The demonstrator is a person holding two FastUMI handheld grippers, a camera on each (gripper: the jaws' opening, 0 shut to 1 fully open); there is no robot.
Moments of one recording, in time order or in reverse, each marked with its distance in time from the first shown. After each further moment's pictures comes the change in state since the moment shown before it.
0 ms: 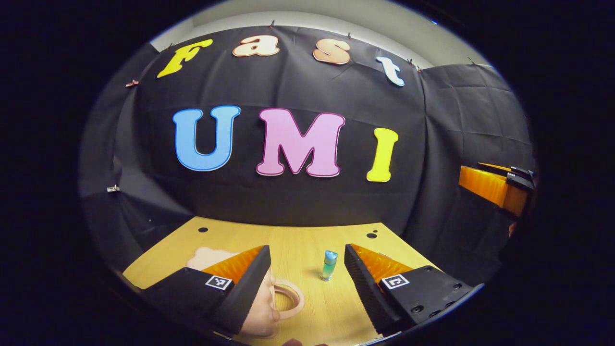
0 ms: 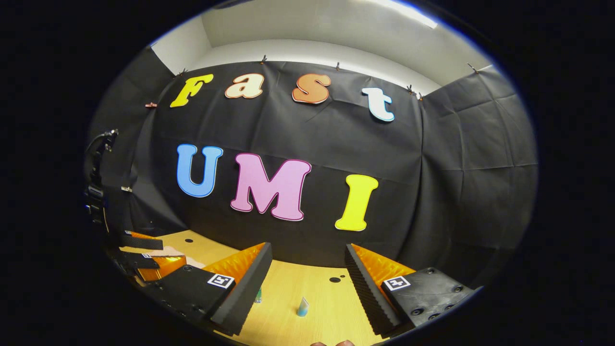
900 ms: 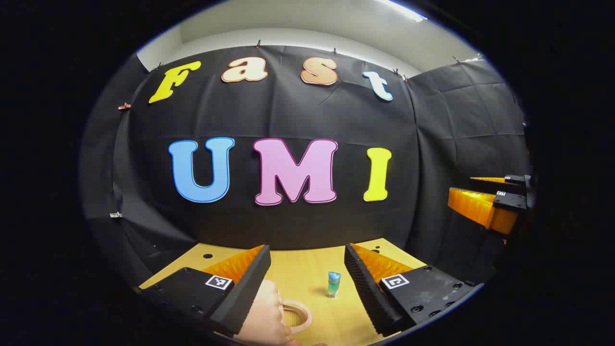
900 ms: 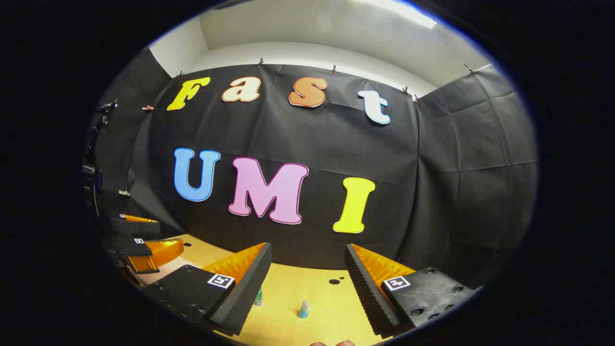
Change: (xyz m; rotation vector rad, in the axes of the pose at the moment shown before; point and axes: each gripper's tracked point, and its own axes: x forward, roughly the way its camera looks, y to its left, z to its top) left arm -0.013 -0.008 0.064 0.114 -0.190 -0.001; right arm -0.005 -0.001 0.005 0.001 -0.020 -0.019
